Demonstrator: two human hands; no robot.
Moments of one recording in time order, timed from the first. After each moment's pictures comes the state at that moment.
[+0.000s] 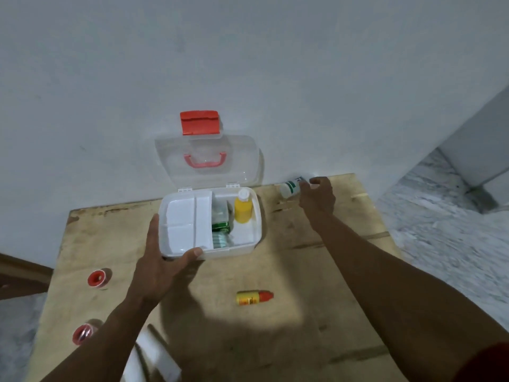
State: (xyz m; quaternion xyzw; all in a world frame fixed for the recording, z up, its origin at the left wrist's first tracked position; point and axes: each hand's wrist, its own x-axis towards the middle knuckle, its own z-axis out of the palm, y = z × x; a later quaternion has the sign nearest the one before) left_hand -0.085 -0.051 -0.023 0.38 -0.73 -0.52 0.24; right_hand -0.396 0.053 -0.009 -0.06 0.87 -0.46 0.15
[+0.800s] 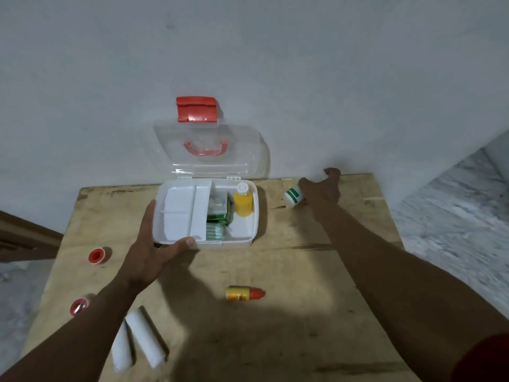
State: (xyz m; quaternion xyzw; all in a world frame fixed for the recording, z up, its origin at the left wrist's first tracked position) left_hand -0.091 -0.049 -0.020 0.40 -0.72 -0.52 0.22; right_hand -0.427 0.044 -0.020 -0.03 0.85 -0.48 0.23
